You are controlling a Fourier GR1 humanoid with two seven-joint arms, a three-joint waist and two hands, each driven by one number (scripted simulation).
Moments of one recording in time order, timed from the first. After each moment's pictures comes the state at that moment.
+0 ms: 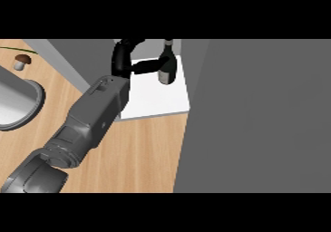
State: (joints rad) left arm -1.18 0.08 -0.12 -0.12 0.44 0.35 -0.60; right arm 0.27 -0.58 0.67 -2.49 -0.01 -0.49 0.00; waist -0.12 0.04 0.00
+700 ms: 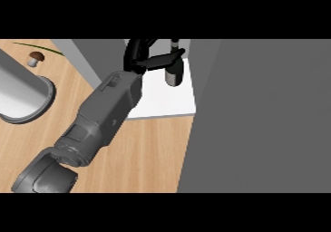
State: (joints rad) left arm -1.22 0.03 -0.06 -0.16 0.48 0.14 -0.62; right arm 0.31 -0.61 0.66 -2.51 -0.01 -0.51 0.01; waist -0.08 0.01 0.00
